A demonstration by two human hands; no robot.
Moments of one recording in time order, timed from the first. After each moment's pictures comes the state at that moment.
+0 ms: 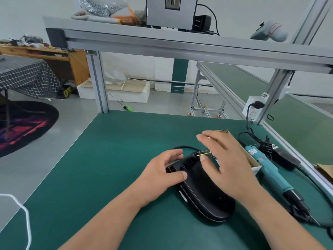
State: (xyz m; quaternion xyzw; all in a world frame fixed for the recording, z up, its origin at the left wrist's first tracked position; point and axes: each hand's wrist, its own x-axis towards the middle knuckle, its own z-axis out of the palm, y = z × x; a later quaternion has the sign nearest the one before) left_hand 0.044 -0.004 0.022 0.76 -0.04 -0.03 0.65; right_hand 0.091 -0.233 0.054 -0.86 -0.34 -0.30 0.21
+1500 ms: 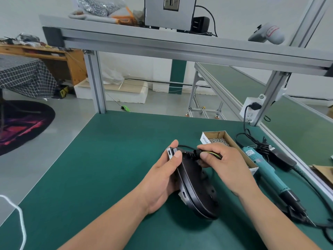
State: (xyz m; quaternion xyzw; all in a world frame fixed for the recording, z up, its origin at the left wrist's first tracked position) left_hand 0.043 -0.030 0.024 0.47 -0.04 -0.12 0.87; right_hand 0.101 -0.233 0.048 -0.84 -0.14 -0.07 0.52
